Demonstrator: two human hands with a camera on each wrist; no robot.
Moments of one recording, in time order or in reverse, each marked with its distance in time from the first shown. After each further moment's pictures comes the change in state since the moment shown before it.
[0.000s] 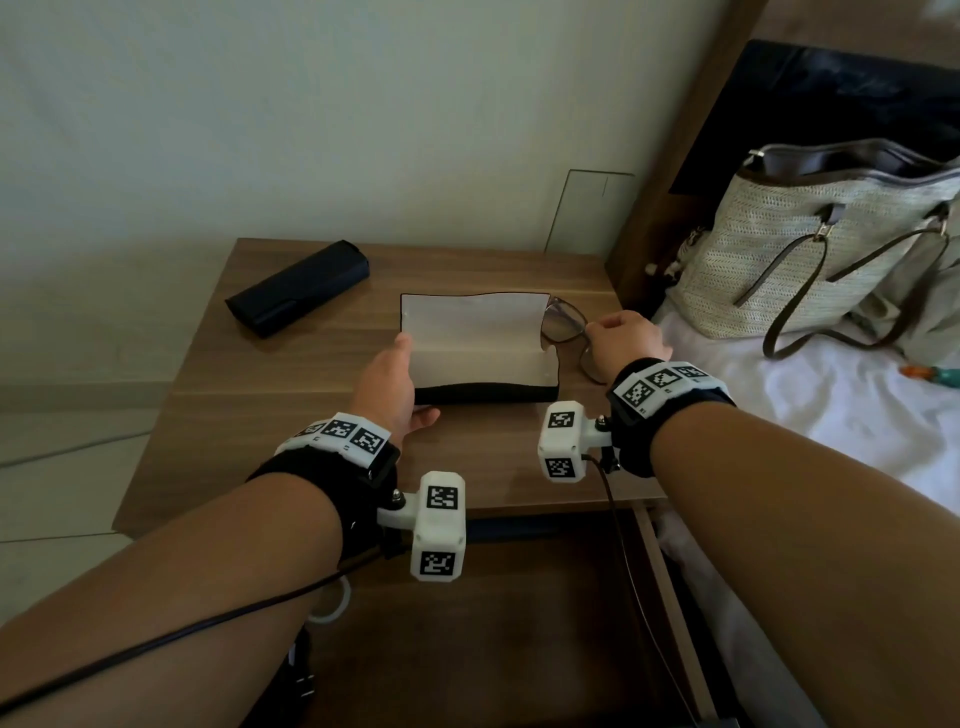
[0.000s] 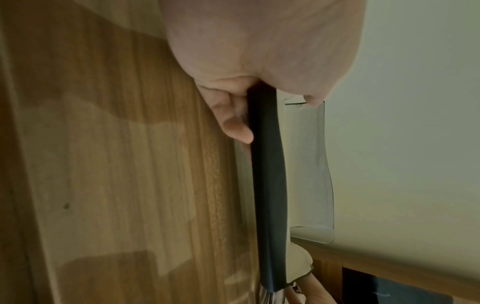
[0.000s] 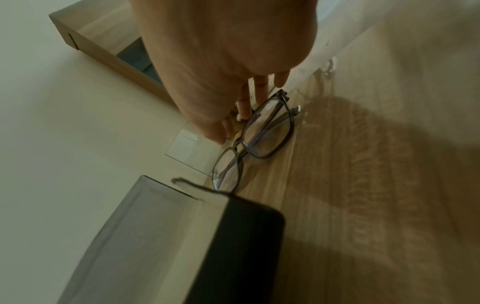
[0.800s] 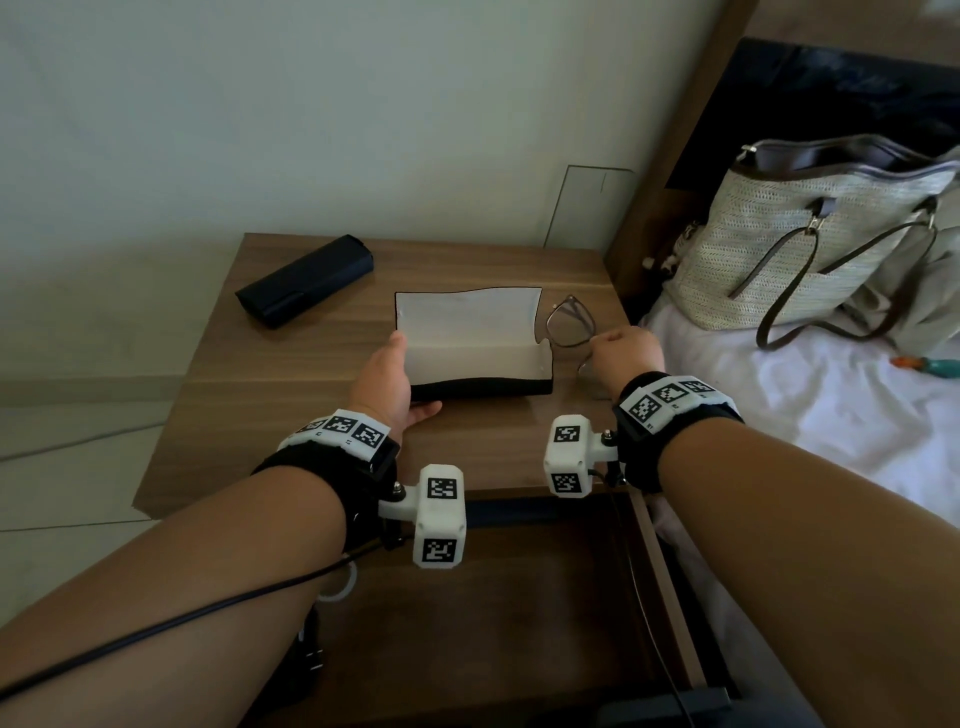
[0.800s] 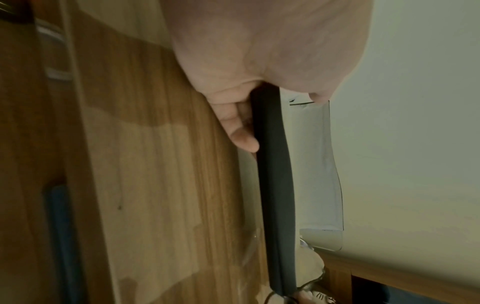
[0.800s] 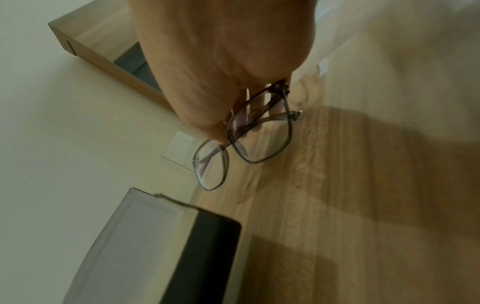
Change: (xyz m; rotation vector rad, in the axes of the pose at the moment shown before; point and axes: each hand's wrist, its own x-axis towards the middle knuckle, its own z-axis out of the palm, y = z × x) left_hand -0.008 -0.004 -0.008 -0.124 -0.033 -0.011; right_hand -0.023 0.012 -0.012 0.041 -0.088 -0.079
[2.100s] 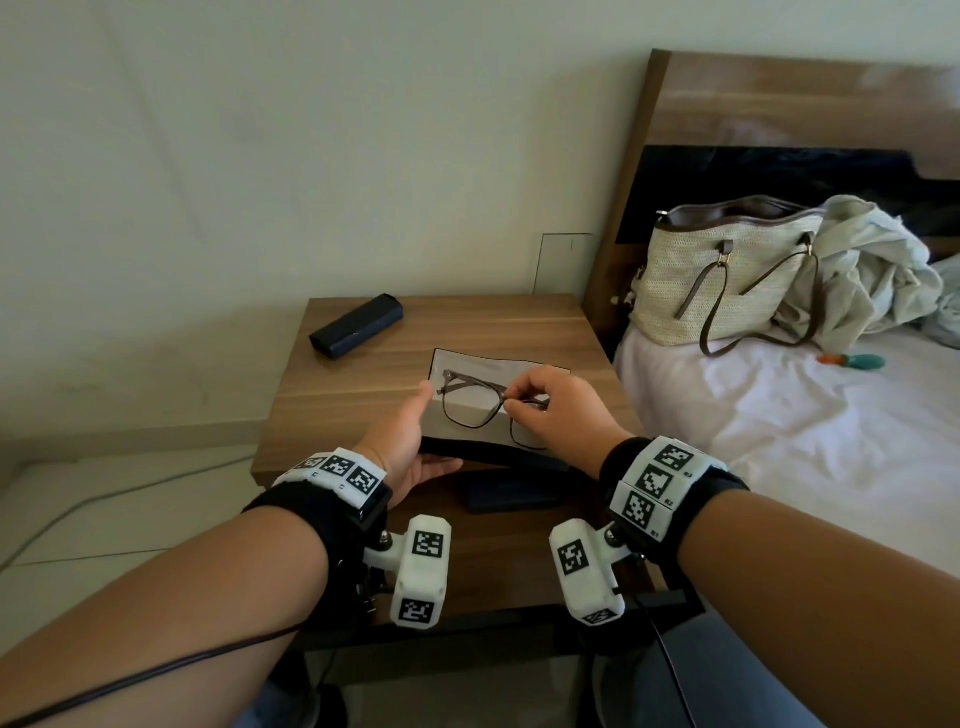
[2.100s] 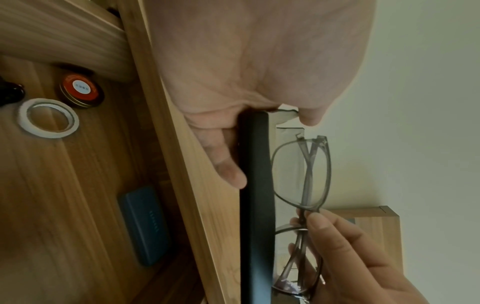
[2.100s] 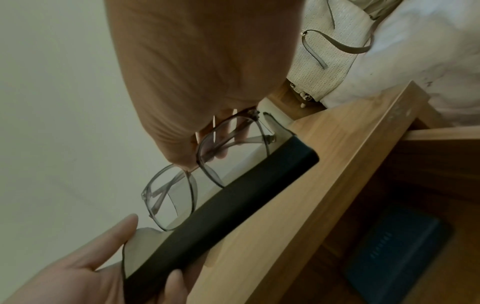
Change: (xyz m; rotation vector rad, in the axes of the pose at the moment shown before) left_hand -0.148 -0.008 -0.057 0.144 -0.300 -0.018; right_hand -0.197 -0.010 -0.050 0.036 -0.215 -0.660
